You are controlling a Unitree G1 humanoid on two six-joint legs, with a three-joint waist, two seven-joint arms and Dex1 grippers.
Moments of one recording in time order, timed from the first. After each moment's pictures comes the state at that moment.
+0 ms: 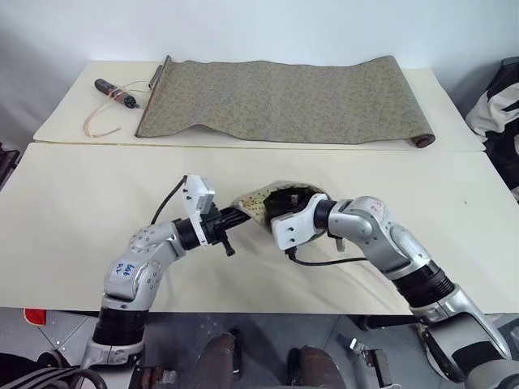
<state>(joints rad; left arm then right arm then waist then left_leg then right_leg) -0.35 0.36 0.02 -0.22 -0.55 0.56 -0.73 -0.66 -0.53 0.43 0.02 -0.58 -0.22 0.72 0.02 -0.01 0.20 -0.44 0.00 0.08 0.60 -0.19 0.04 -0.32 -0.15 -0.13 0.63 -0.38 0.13</state>
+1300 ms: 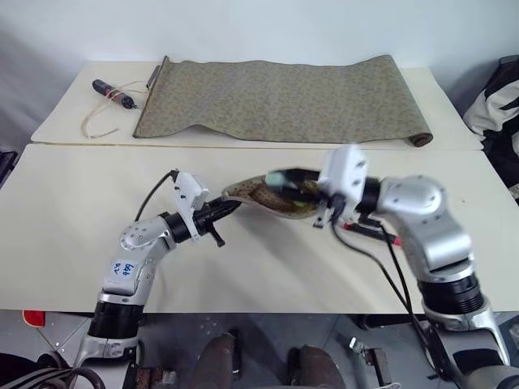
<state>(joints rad) -0.39 0.43 0.03 -0.05 -0.33 0.27 -0.69 -0.69 -0.57 0.04 -0.39 0.41 0.46 0.96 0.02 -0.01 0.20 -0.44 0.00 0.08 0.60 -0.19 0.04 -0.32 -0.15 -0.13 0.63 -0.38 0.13</state>
